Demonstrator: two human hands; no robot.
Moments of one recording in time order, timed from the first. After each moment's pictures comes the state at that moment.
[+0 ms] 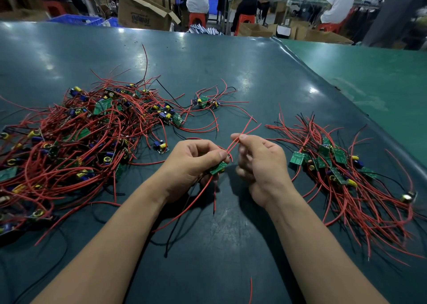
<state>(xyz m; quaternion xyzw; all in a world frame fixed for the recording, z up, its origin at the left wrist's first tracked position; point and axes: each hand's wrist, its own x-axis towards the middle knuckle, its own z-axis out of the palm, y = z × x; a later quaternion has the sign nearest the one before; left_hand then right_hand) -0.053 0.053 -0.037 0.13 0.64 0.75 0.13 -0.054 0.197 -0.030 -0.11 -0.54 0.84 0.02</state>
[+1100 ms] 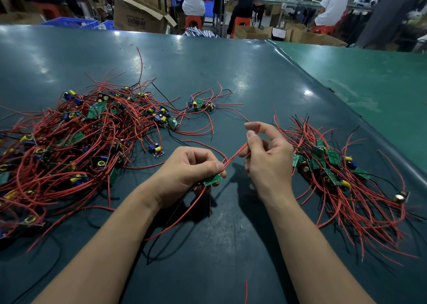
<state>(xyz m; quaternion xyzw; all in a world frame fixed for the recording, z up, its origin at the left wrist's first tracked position) -0.050 0.050 -0.035 0.16 0.67 0.70 0.16 -0.057 0.212 -0.036 -0.04 -0.71 0.66 0.22</state>
